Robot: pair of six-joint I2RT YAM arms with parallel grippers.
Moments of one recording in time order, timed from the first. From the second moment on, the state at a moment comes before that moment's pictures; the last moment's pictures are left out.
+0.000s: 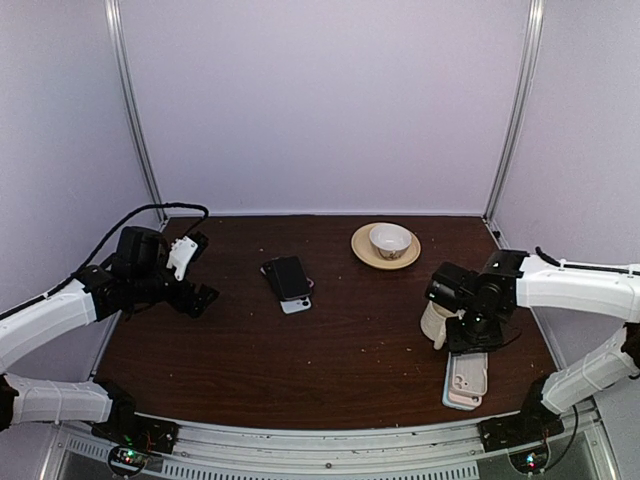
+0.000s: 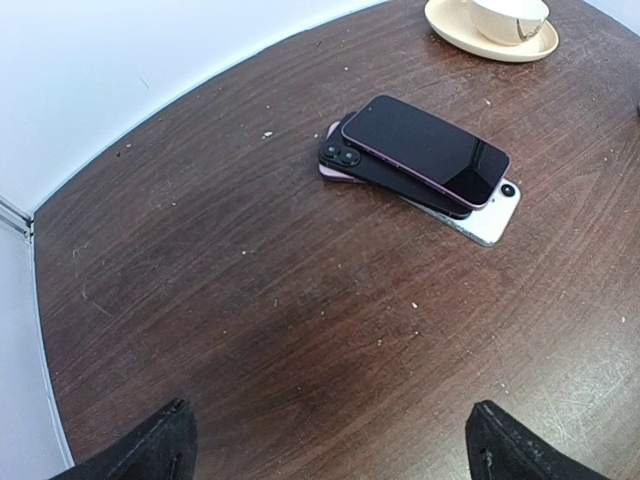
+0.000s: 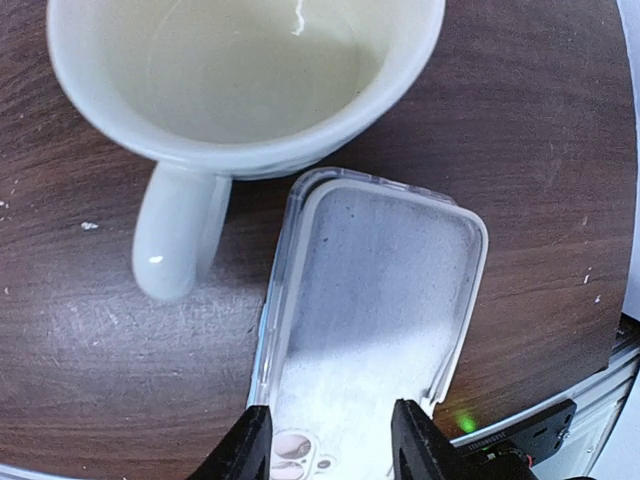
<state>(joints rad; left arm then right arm) -0.44 1.01 0.69 -0.35 0.03 0.19 0.84 1.32 0.93 -1.16 0.27 0.92</state>
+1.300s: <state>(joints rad) -0.45 1.02 0.69 -0.35 0.04 0.18 0.70 0.99 1.15 -1.20 0.51 0.91</state>
